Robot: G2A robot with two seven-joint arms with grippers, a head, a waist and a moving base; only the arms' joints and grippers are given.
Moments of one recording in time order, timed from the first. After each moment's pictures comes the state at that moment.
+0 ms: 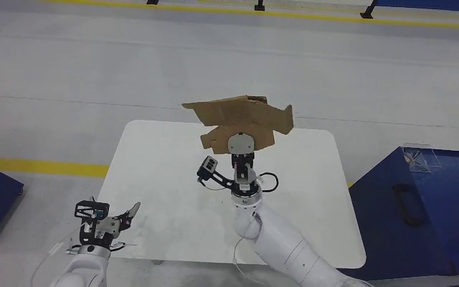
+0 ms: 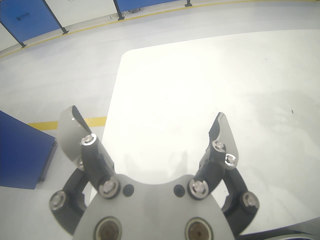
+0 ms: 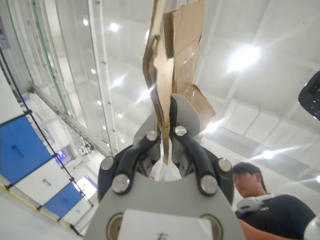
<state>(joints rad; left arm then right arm) 1.73 -1.15 -1.60 -1.80 1.33 0.00 0.00 -0.84 -1.48 0.67 -1.10 2.48 0.62 1.20</state>
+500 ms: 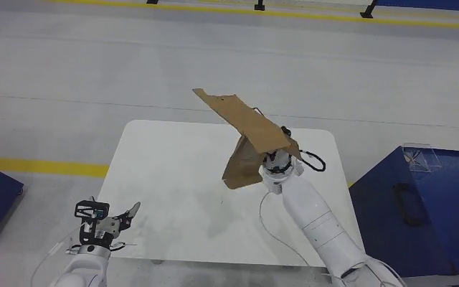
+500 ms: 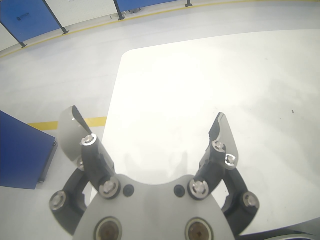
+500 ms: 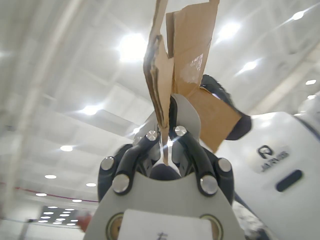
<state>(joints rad) 1.73 -1.15 -1.60 -1.80 1.33 0.00 0.00 -0.71 -1.39 1.04 -1.15 1.54 0.12 1.54</state>
